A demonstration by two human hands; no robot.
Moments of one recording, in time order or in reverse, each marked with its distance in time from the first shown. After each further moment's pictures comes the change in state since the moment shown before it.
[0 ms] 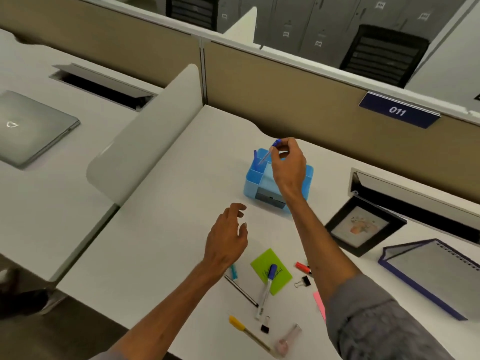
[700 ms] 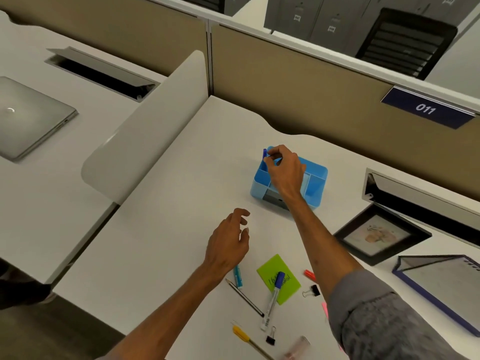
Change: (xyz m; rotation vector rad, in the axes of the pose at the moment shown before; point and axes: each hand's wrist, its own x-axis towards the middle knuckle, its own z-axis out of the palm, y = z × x) left_hand 0.026 -0.036 0.005 -0.021 -0.091 -0.080; right_hand 0.026 0.046 0.068 -0.248 -0.180 -0.004
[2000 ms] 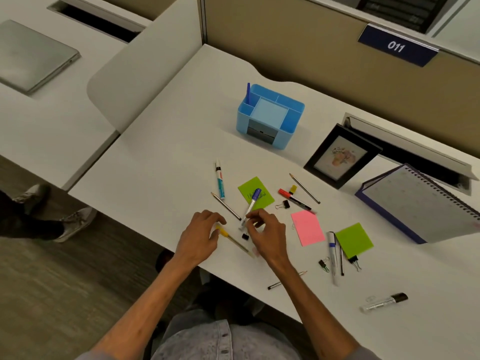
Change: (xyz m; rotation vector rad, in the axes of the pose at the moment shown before) left_hand -0.216 -0.032 0.038 0.239 -0.093 0.018; right_hand -0.366 0.105 -0.102 0.152 -0.337 0.056
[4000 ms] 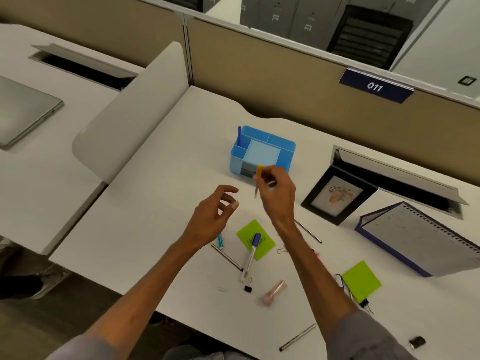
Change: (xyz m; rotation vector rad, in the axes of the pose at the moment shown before) left_hand 0.144 0.060 -0.095 -0.437 0.020 0.111; right_hand 0.175 -0.103 -0.052 0.137 0.340 -0.178
